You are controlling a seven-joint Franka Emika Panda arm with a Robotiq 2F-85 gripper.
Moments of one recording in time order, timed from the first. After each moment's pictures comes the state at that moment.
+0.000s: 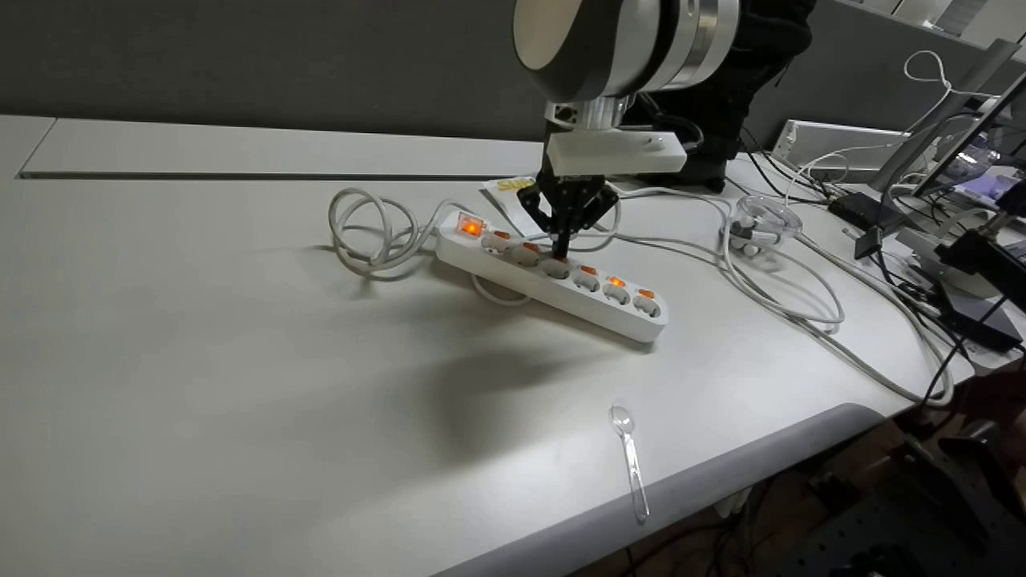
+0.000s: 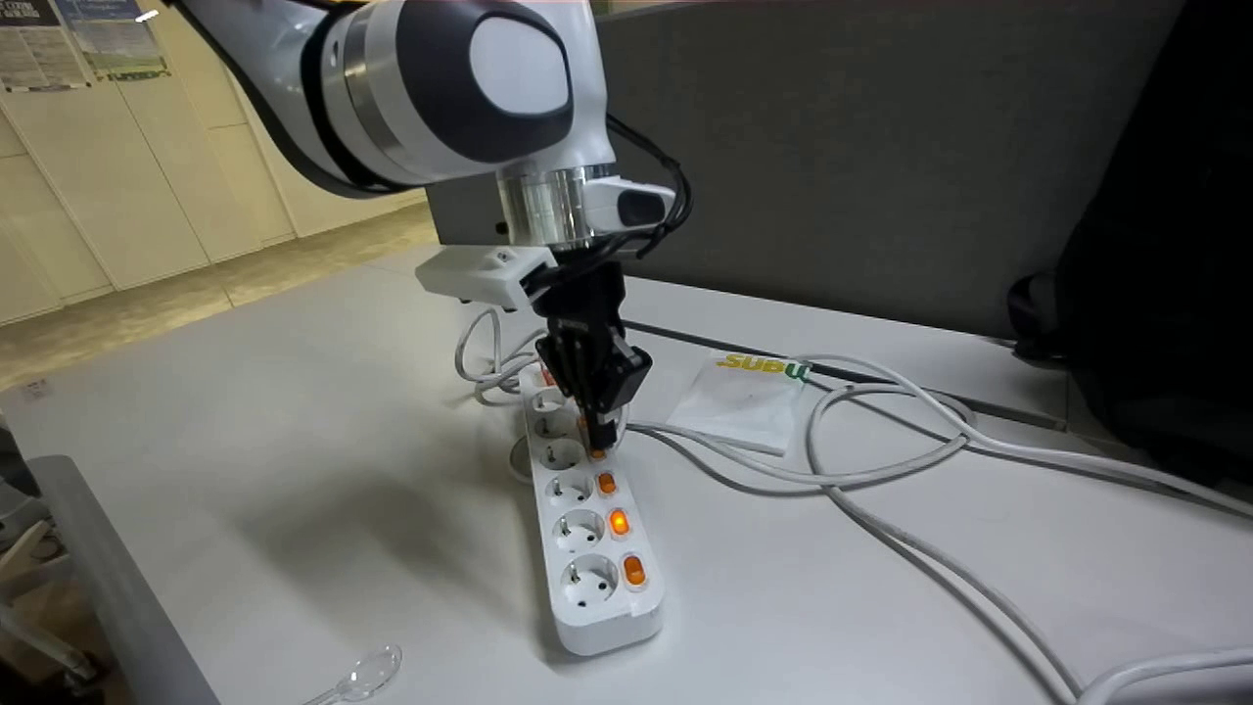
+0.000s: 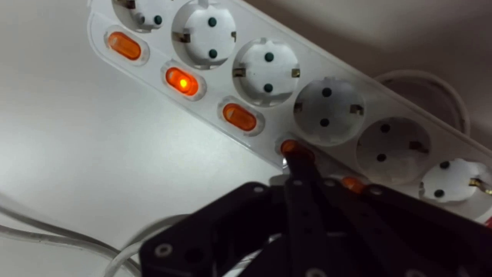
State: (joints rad) arm 0.06 0.54 -0.10 -2.09 -0.11 2.54 0.25
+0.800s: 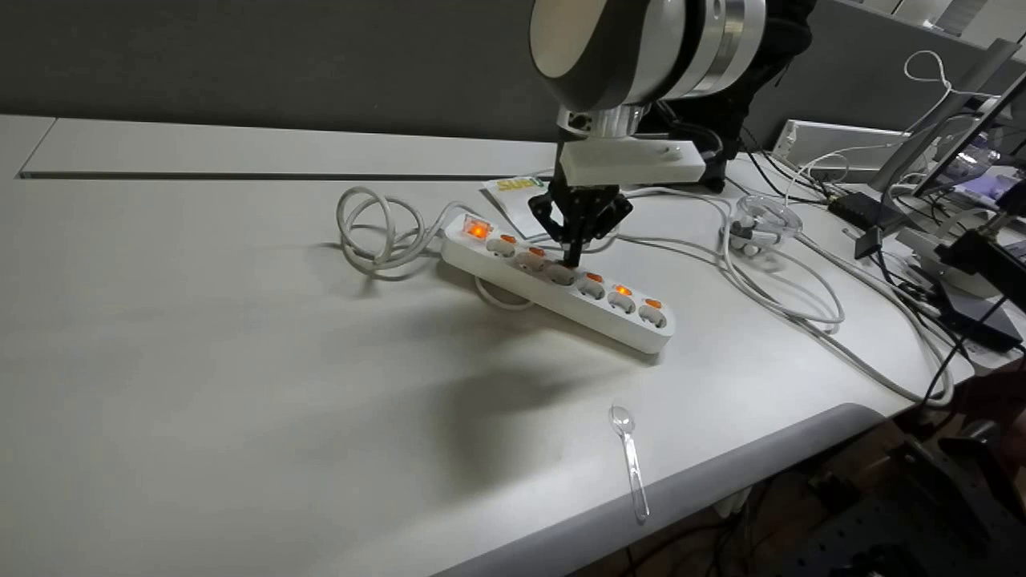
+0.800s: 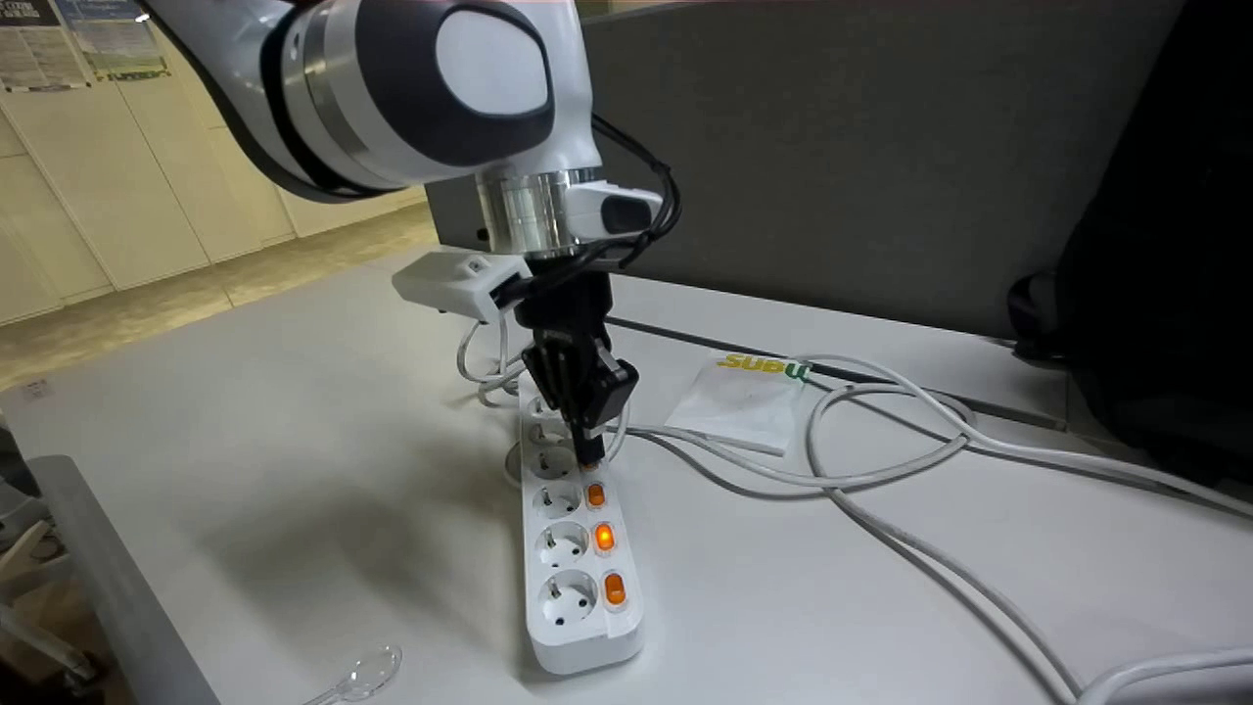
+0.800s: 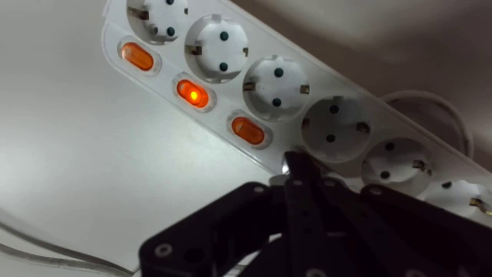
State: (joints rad) arm 0.07 0.49 -0.12 -2.17 -0.12 2.57 0.27
